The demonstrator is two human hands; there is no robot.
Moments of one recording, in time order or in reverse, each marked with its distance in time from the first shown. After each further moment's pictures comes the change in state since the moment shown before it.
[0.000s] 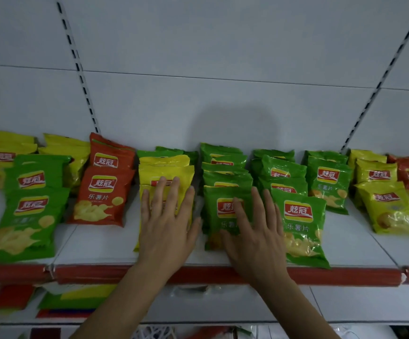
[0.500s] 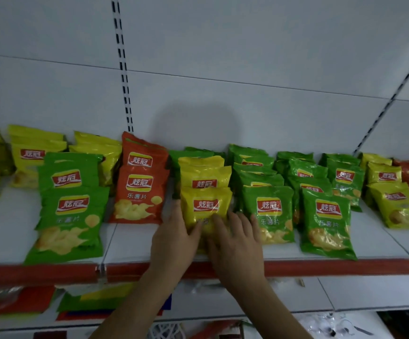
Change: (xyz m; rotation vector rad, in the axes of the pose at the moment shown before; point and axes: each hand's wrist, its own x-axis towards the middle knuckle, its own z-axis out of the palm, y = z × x) left_hand -0.027 -0.072 -0.009 -0.642 -0.216 -0.366; right_hand -0.008 -0.131 0.027 -0.031 -0.091 0.024
